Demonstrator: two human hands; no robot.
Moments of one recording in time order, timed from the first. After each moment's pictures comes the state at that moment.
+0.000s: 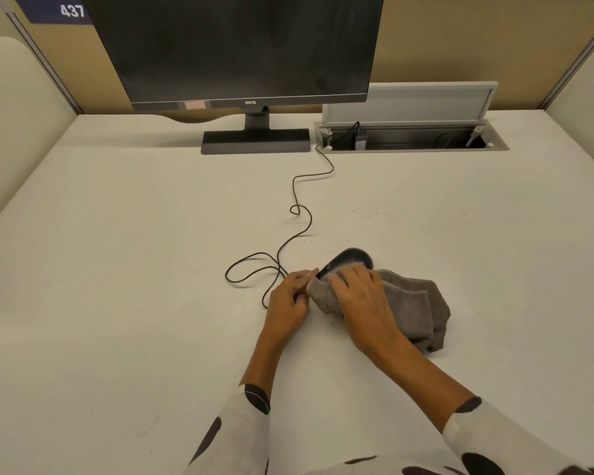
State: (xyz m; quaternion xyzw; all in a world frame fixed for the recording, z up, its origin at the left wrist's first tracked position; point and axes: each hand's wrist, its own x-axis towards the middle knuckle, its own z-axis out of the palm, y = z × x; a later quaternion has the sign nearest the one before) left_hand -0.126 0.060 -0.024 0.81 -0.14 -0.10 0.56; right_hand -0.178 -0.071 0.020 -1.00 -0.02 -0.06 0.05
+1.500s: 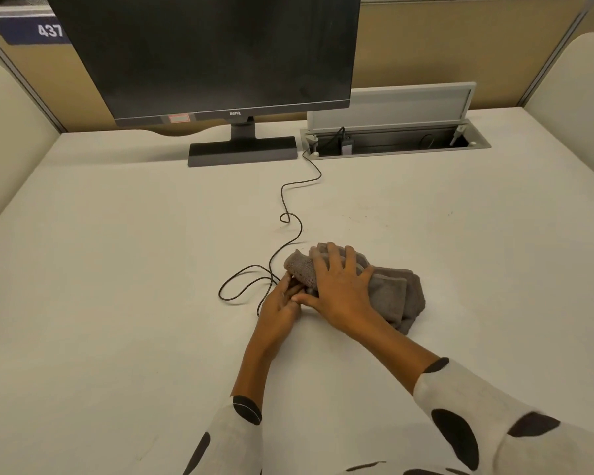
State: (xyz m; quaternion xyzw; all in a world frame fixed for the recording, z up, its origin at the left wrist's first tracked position) left_hand -0.118 0.065 -0.030 0.70 -0.07 -0.23 0.67; right_hand -0.129 -0.062 0.008 -0.99 0.08 0.05 0.09
